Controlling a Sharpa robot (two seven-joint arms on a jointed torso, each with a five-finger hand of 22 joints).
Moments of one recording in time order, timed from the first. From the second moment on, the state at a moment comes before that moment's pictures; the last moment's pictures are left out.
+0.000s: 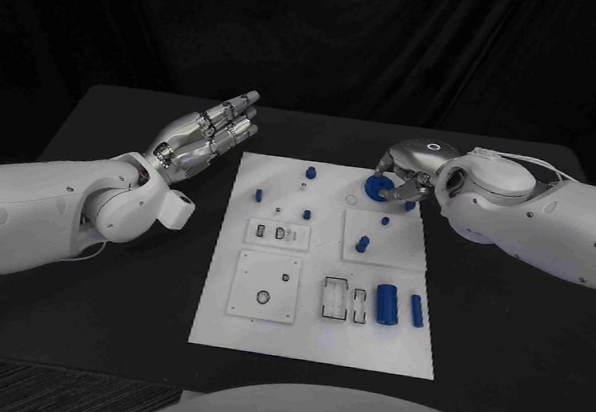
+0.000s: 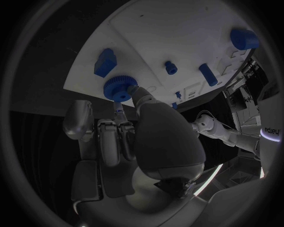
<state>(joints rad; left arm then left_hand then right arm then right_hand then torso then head) 1.24 -0.90 -0.22 1.40 -0.23 0.03 0.67 1.42 0.28 -0.19 0.27 0.52 0.15 0.00 0.03 0.02 0.00 -0.03 0.01 0.00 0.00 0.02 0.00 0.00 0.15 0.00 0.11 0.00 0.00 1.33 -0.70 -0.22 1.30 -1.61 -0.23 -0.13 1.42 -0.08 0.18 0.09 0.45 0.96 0.15 0.09 0.24 1.47 0.03 1.57 1.31 1.47 -0.03 1.57 1.31 0.10 1.38 0.08 1.12 1.31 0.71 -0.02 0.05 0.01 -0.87</state>
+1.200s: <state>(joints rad) 1.24 -0.89 -0.22 1.40 -0.23 0.03 0.67 1.43 0.27 -0.18 0.25 0.54 0.15 0.00 0.03 0.02 0.00 -0.03 0.01 0.00 0.00 0.03 0.00 0.00 0.15 0.00 0.12 0.00 0.00 1.36 -0.55 -0.22 1.33 -1.59 -0.25 -0.07 1.40 -0.08 0.18 0.09 0.42 0.97 0.15 0.15 0.24 1.47 0.04 1.57 1.31 1.46 -0.02 1.57 1.31 0.09 1.38 0.09 1.16 1.31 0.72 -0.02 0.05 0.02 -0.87</state>
